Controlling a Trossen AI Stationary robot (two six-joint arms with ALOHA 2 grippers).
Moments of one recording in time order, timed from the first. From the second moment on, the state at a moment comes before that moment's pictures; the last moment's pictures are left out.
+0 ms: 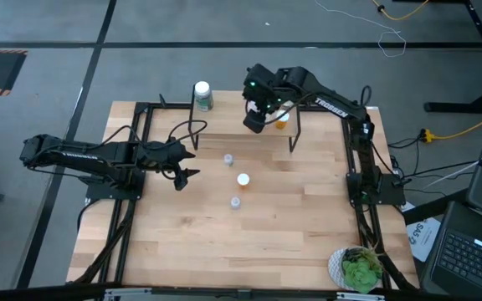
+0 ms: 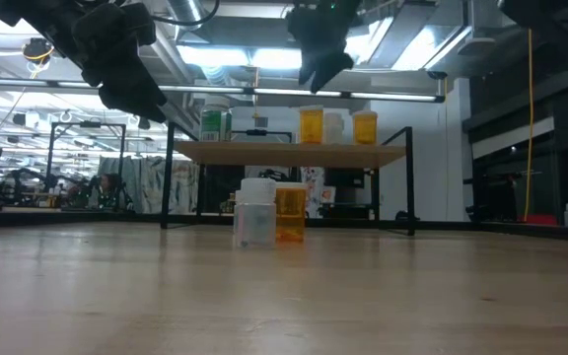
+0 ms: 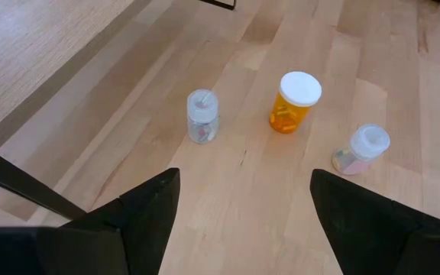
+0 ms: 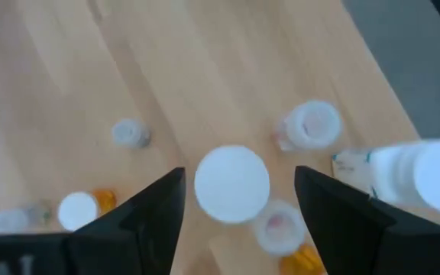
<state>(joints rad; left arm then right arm) 0.00 0.79 0.55 -0.30 -0.28 -0.30 -0.36 2.06 2.35 -1.38 0.05 0.09</state>
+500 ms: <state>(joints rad) 0.00 0.85 0.55 -0.06 -0.27 -0.28 -0.18 1.96 2.34 -1.57 -0.05 0.18</state>
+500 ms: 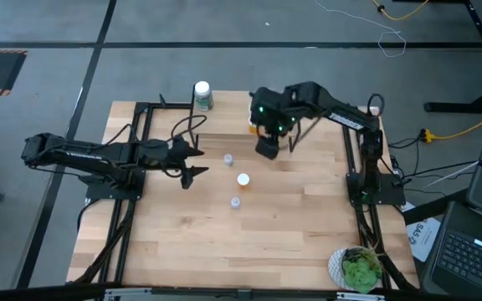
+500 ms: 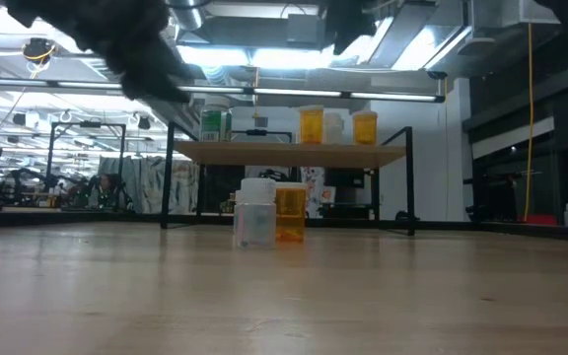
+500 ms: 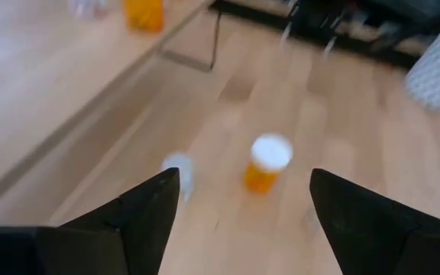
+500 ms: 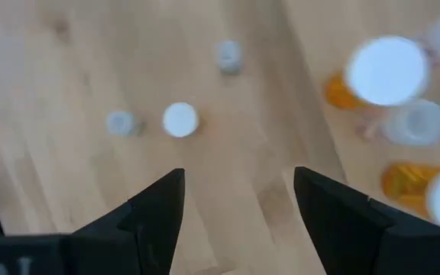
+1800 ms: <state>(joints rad) 0.04 1.48 1.06 -0.32 -0.12 -0.12 0.33 1.11 1.09 -0.74 0.46 0.45</state>
